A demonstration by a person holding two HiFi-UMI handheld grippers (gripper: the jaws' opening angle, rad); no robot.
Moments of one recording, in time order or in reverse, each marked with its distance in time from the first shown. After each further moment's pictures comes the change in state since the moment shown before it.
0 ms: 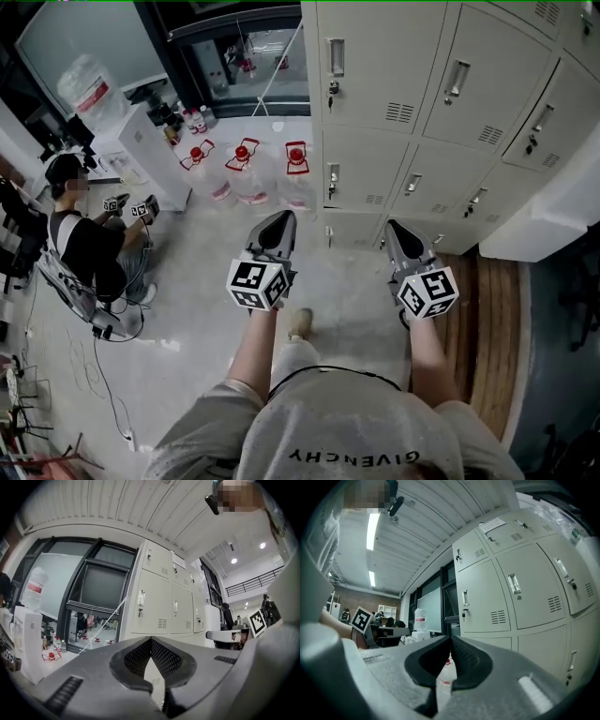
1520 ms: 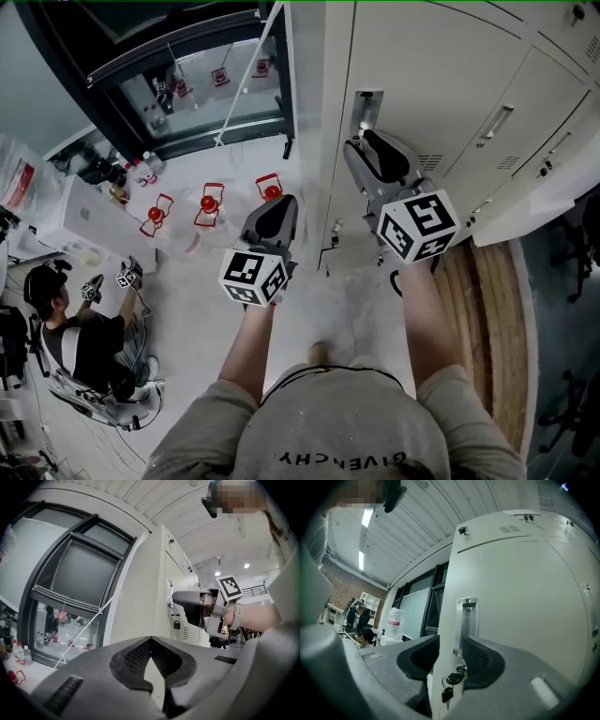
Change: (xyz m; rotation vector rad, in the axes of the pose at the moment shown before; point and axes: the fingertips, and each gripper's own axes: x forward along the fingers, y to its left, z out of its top) left arm 0.230 0.172 0.047 -0.037 0.018 -0.314; right arm 0.343 -0.062 0.147 -0.164 -0.069 -0.175
